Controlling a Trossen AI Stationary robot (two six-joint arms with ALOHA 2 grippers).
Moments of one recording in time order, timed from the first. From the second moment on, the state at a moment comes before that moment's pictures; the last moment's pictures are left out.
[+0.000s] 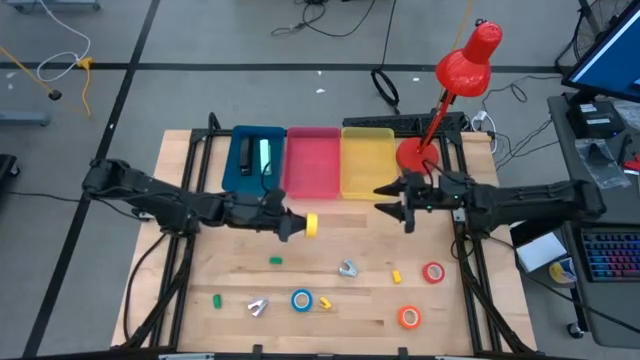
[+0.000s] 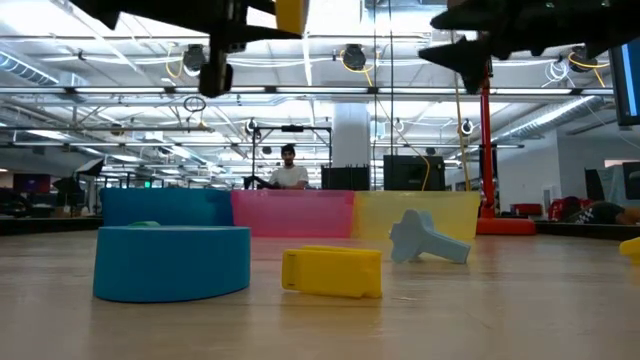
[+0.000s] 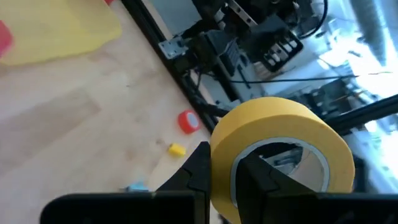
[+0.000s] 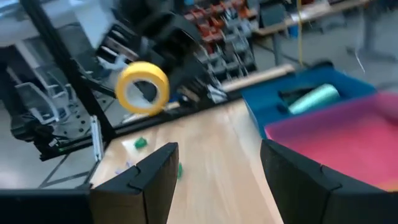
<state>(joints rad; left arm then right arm) -0.15 1.32 0.72 0.41 -0.14 -1.04 -0.05 0.82 0.44 0.31 -0.03 0.31</state>
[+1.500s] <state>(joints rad) -0.01 1.45 0.72 0.68 0.12 -1.33 0.05 1.37 0.72 0.68 0.12 -0.17</state>
